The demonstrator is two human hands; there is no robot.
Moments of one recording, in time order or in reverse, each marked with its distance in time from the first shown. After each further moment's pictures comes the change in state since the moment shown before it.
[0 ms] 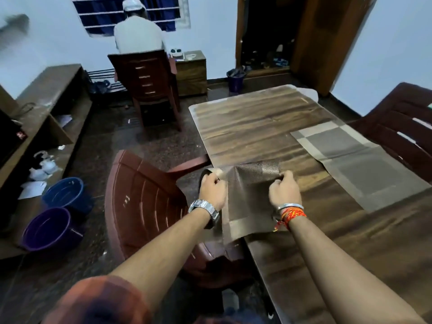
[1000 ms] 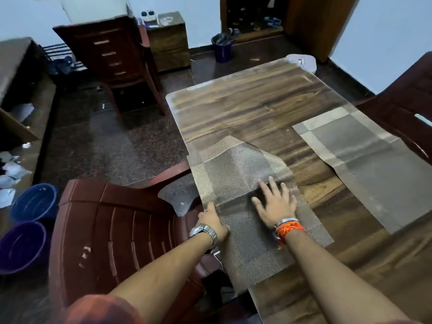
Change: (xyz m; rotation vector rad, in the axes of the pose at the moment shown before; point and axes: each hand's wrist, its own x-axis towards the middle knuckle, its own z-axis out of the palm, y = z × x) left_hand 0.095 -0.052 0.065 0.581 -0.442 -0.283; right_hand 0.112 0.056 0.085 -0.606 -0.406 -0.142
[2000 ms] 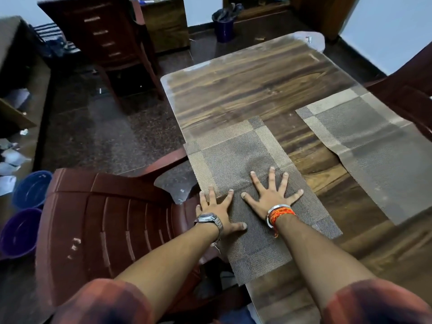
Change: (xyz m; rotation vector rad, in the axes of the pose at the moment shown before) left_hand 0.012 0.013 0.021 0.411 -0.100 0.159; right_hand 0.019 0.008 0.029 -0.120 -0.171 0.055
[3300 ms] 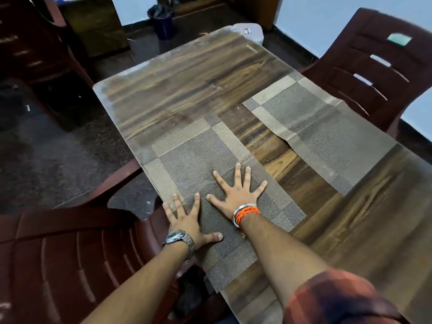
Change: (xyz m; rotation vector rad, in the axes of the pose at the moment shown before) left_hand 0.019 0.011 0.021 0.041 -0.003 0.037; right_hand 0.000 0.013 0.004 0.017 0.144 0.027
